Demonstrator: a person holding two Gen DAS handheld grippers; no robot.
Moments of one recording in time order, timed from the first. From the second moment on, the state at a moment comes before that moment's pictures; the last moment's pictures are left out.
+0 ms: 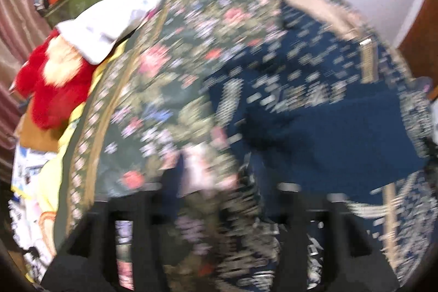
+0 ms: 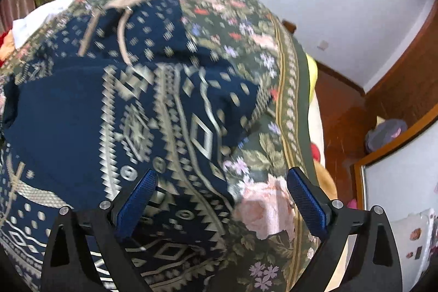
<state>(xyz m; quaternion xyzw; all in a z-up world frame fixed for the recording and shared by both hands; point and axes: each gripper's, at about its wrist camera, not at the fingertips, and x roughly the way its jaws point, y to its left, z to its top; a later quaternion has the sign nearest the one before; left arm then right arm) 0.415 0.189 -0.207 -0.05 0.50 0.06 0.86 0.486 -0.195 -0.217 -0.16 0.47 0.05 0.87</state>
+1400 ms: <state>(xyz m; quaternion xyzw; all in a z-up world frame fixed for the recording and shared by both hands) 0.519 0.145 -0.132 -0.02 0.43 0.00 0.90 0.585 -0.159 -0.134 -0.02 0.45 0.13 0.88</state>
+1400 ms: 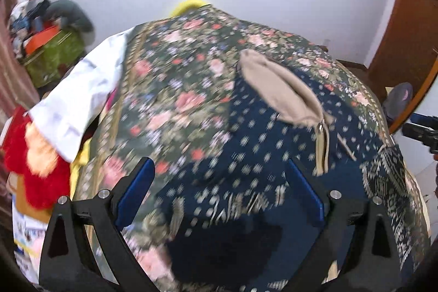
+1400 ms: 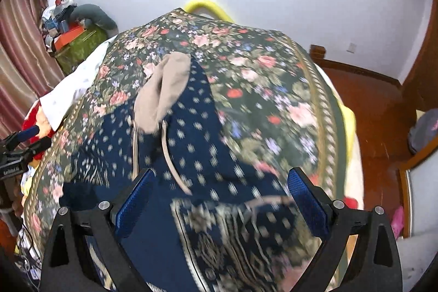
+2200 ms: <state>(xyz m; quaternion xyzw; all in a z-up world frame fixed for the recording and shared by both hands) 0.648 0.158 -0.242 -0.18 0.49 -0.04 0.85 0.696 -0.108 -0.229 0.10 0.47 0.18 0.86</state>
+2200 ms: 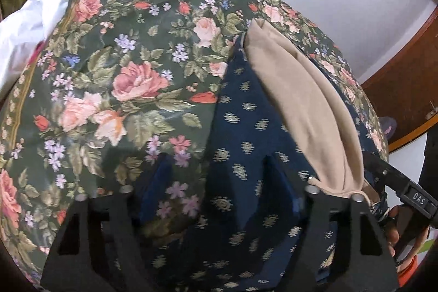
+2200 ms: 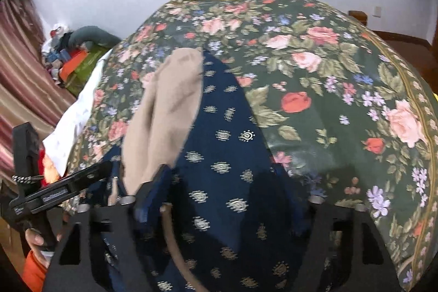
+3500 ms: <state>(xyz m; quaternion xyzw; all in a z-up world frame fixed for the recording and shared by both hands) 0.437 0.105 -0.236 -0.04 0.57 -0.08 0.82 0.480 -0.148 -0.201 -0.10 0.50 0.19 0.84</state>
